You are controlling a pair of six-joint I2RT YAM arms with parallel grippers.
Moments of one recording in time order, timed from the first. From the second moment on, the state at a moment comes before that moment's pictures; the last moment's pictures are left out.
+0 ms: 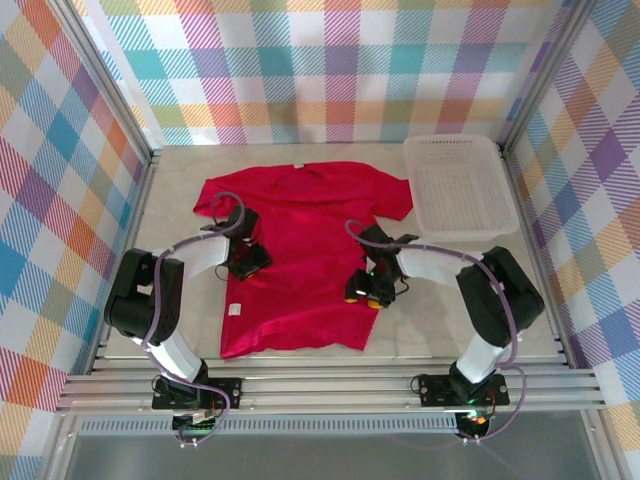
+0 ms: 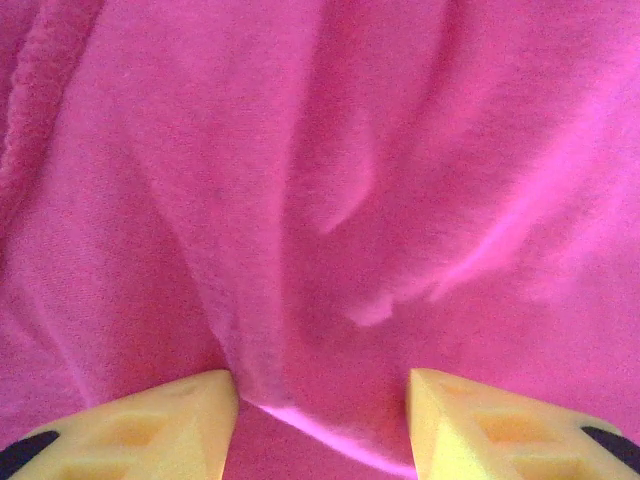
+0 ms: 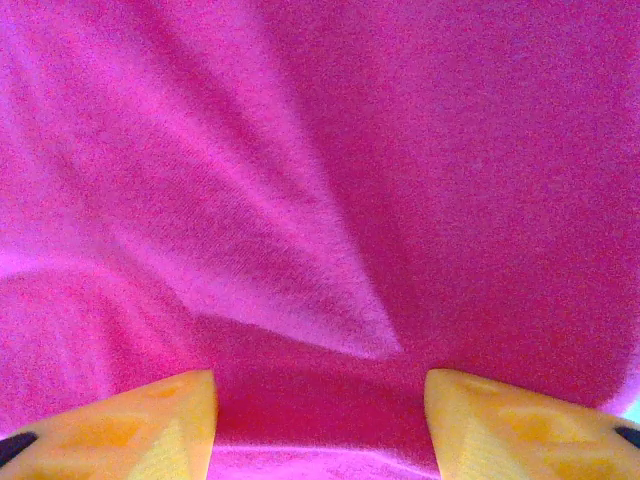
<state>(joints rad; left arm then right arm) -0.29 1.67 0.93 -0.53 0.08 -0.77 0.64 1.66 0.92 -0.67 -0.34 0.75</state>
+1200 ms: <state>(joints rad) -0.79 1.95 1.24 -0.38 0.11 -0.89 0.35 2.64 2.49 -0.91 -0.23 0.58</state>
